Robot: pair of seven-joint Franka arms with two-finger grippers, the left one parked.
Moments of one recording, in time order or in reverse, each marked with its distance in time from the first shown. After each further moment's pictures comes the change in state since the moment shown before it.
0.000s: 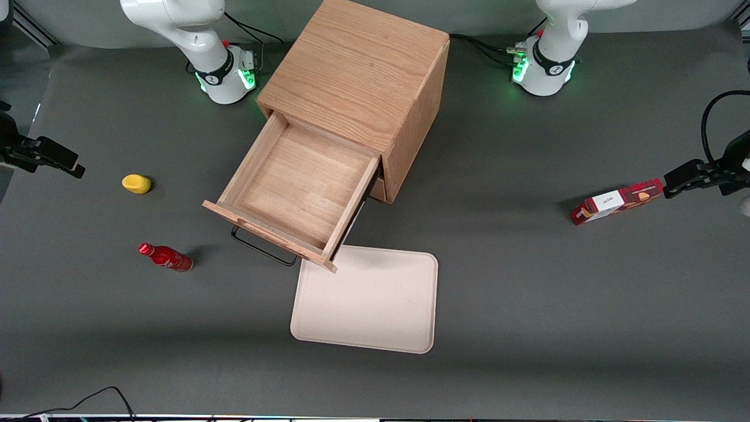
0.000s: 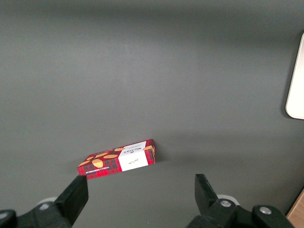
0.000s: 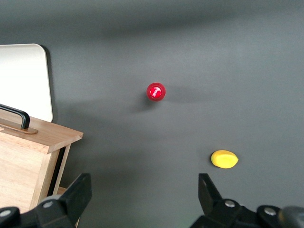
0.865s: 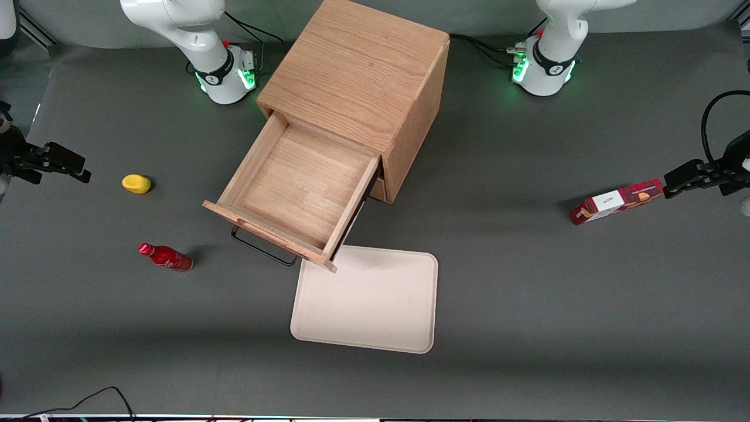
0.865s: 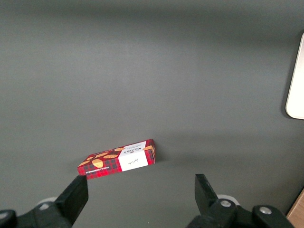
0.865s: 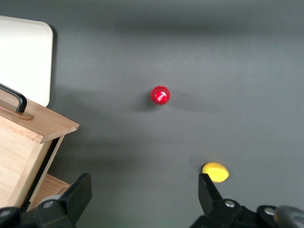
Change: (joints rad) arm 0.000 0.068 0.006 0.055 0.003 0.001 -0.211
